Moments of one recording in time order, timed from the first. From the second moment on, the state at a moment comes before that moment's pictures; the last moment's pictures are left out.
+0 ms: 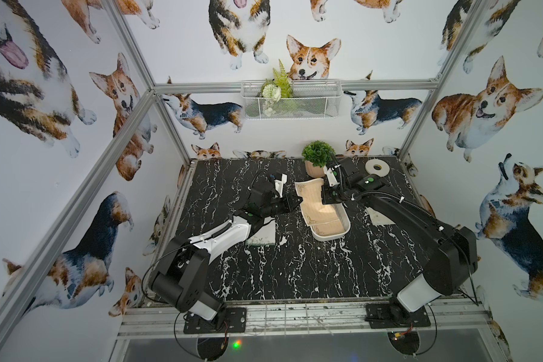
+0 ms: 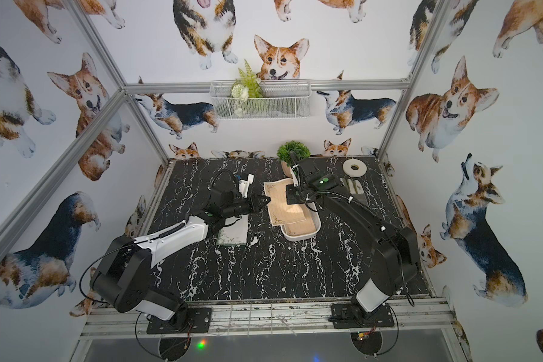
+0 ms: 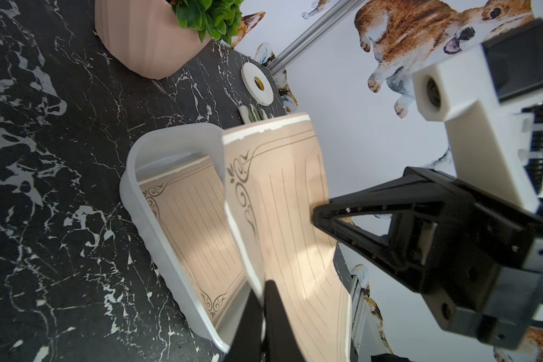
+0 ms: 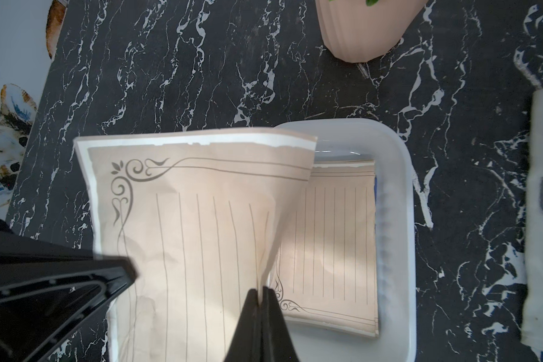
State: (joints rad) left arm -0.55 1.53 0.92 0.24 0.49 -0.75; right arm 0.60 1.59 1.44 -0.77 -0.04 0.39
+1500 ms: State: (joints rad) left arm -0.45 1.48 0.86 0.93 0.94 -1.17; right arm 0.35 1.55 0.82 1.24 -1.08 1.40
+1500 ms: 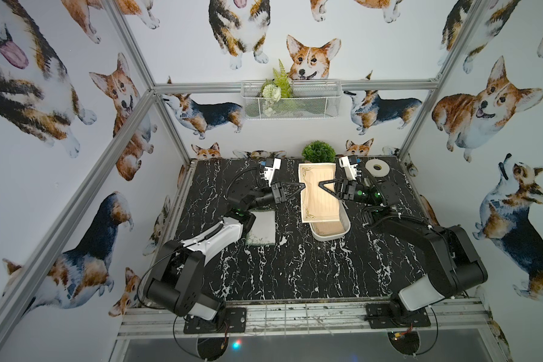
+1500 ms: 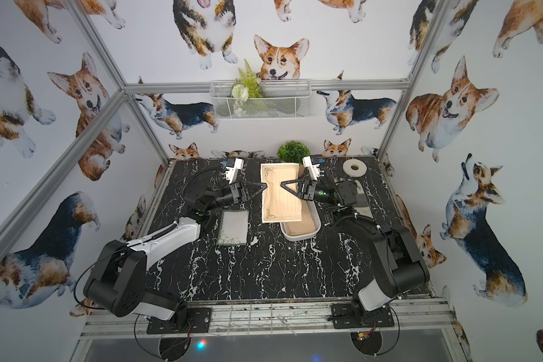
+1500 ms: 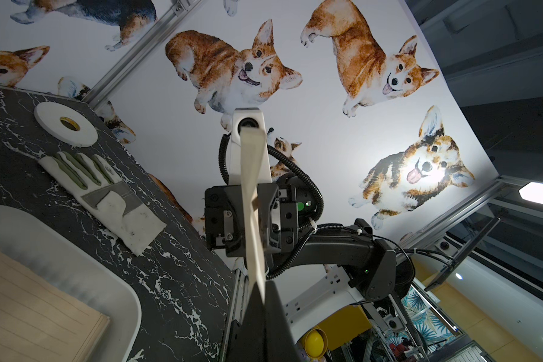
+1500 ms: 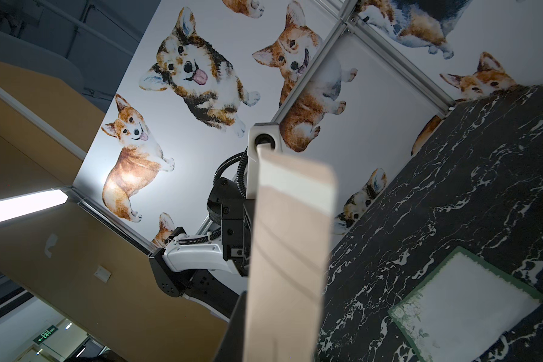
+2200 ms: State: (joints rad) left arm -0.42 1.33 0.86 0.59 0.92 -0.96; right arm 0.33 1.49 0.80 1.14 -1.10 1.38
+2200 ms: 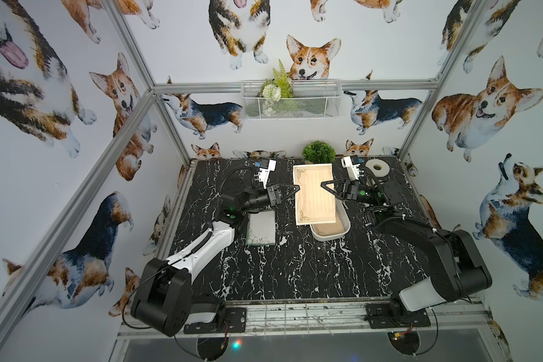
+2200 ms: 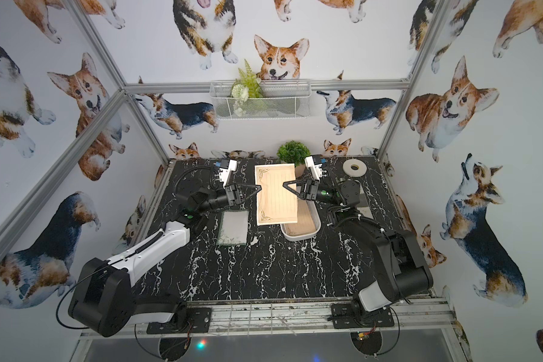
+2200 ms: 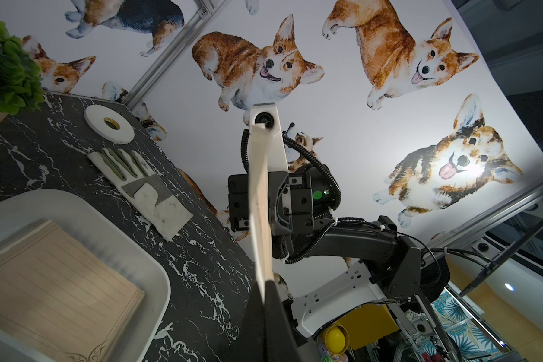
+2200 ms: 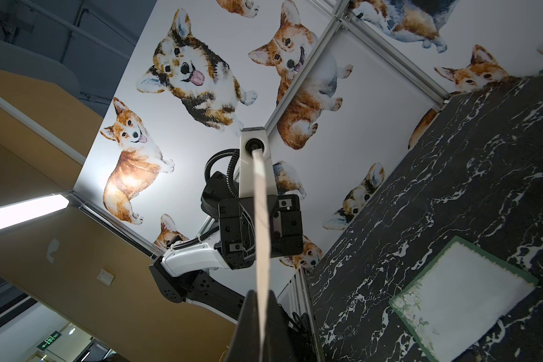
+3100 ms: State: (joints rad) left arm -0.12 1.32 0.83 -0.15 0.68 -0.58; right arm 0.38 1.26 0.96 -0.22 -0.65 0.54
